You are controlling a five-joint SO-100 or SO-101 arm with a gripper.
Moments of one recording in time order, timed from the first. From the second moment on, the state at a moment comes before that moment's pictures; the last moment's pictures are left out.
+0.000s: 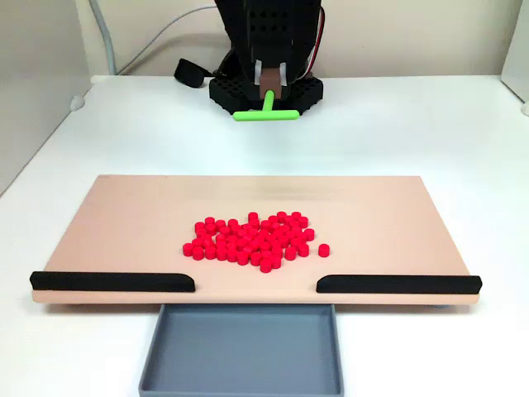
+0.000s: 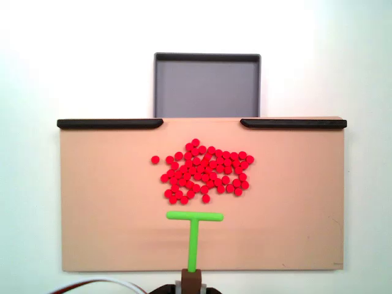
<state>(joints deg) 0.2 100.3 91.8 95.3 -84.6</state>
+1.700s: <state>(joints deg) 2.4 96.9 91.8 94.6 -90.1</state>
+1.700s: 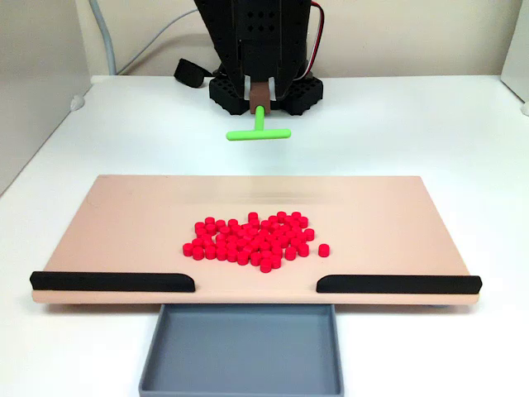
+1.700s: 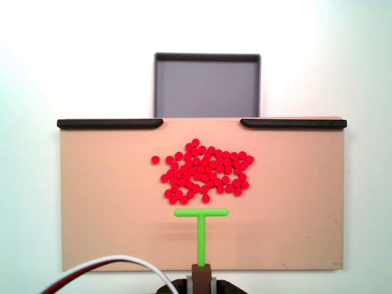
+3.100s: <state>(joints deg) 10.5 96.2 91.8 94.6 -108.4</state>
